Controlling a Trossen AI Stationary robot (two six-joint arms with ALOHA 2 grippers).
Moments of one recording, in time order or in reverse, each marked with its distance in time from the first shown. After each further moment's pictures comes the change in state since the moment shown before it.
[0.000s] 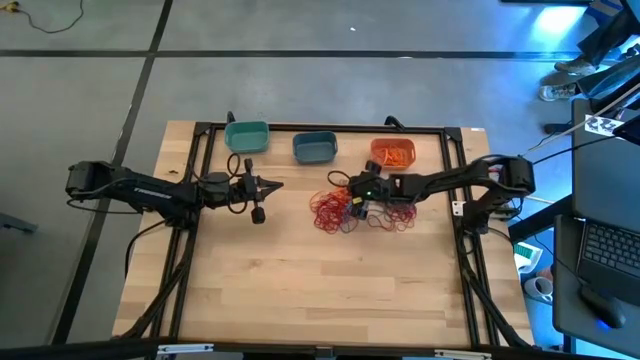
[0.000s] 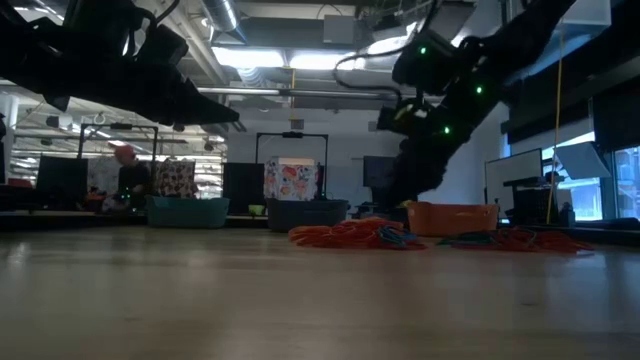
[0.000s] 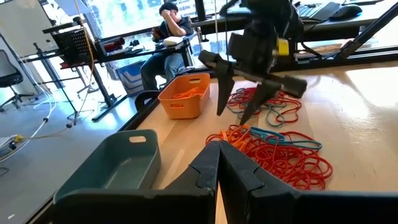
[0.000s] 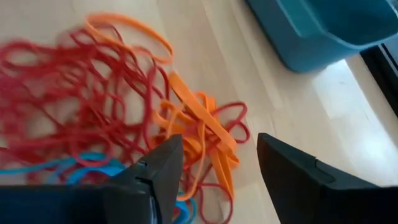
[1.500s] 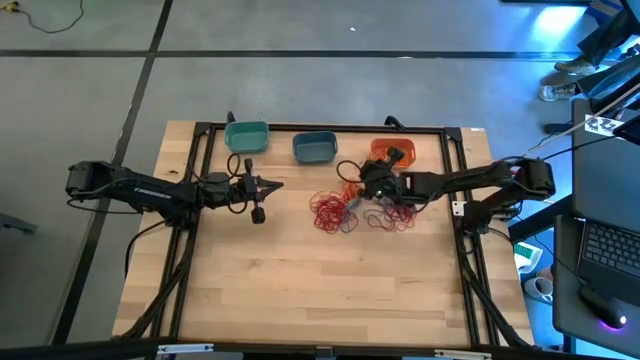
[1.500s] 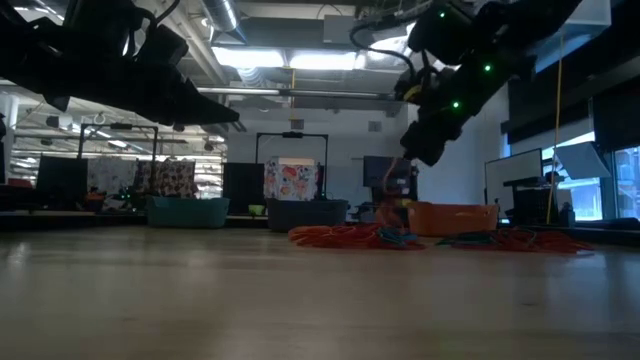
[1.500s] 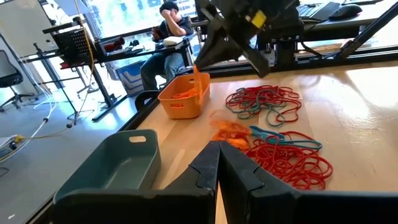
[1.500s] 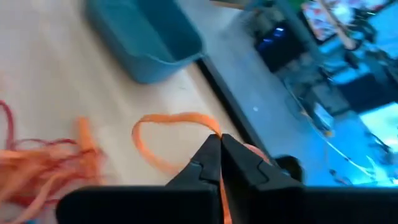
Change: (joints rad) left arm 0.000 0.000 0.000 0.000 0.000 0.001; right arm 0.033 -0.160 0.000 -0.100 0.520 -0.015
